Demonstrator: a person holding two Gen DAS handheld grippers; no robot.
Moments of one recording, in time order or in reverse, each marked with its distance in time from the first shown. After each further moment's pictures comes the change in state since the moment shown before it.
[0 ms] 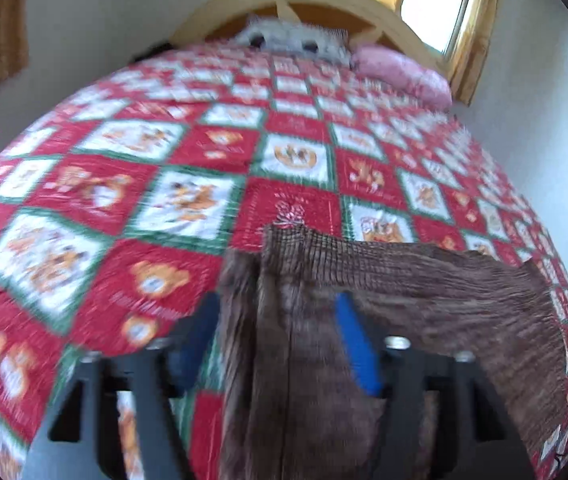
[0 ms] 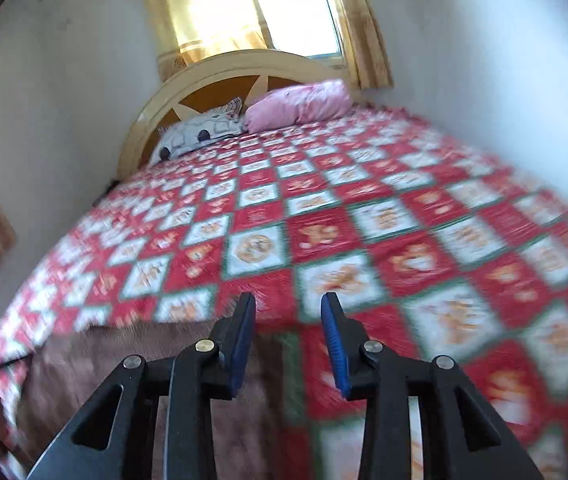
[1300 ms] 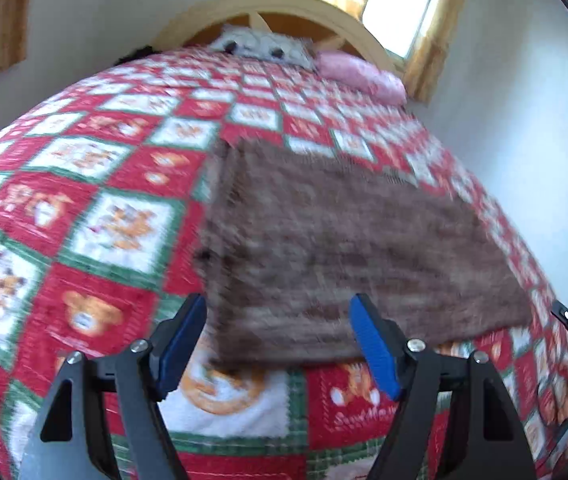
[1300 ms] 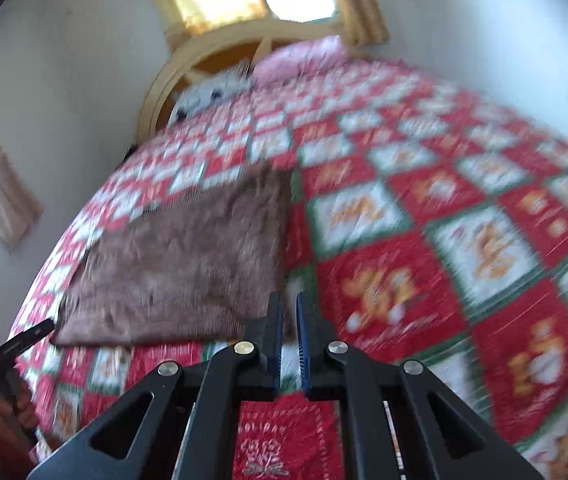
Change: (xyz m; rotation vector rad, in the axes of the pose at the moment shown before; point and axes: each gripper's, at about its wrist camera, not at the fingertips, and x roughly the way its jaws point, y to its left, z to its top) left arm -0.097 0.000 -0.105 -0.004 -0.029 -0.113; right arm -0.138 -0.006 -0.118 0.079 0.093 0.057
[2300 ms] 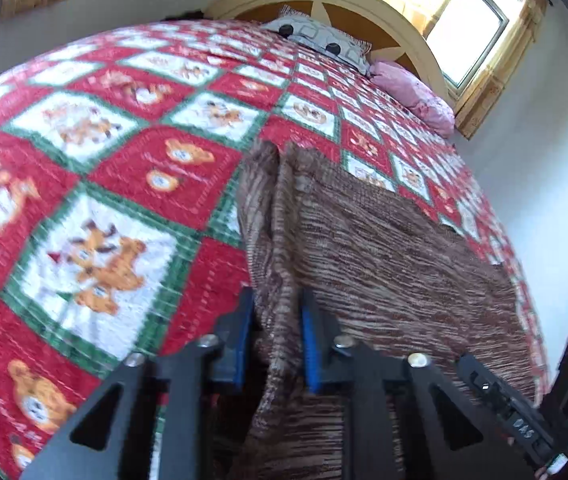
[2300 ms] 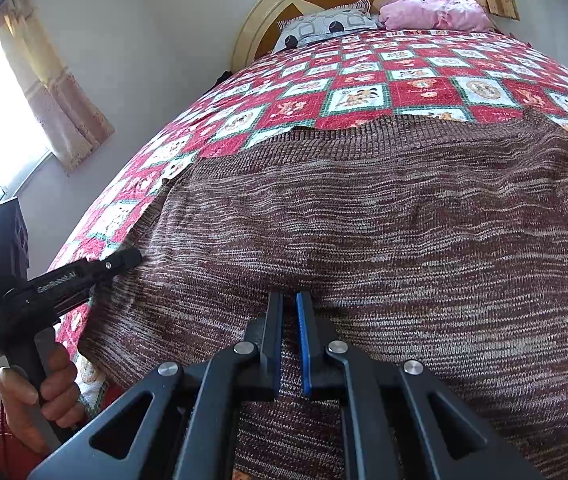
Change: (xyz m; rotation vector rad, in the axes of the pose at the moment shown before) left arm 0.077 0.027 0.034 -0.224 0.068 0.012; right arm 0.172 0.183 -0.010 -0.182 0.260 0.337
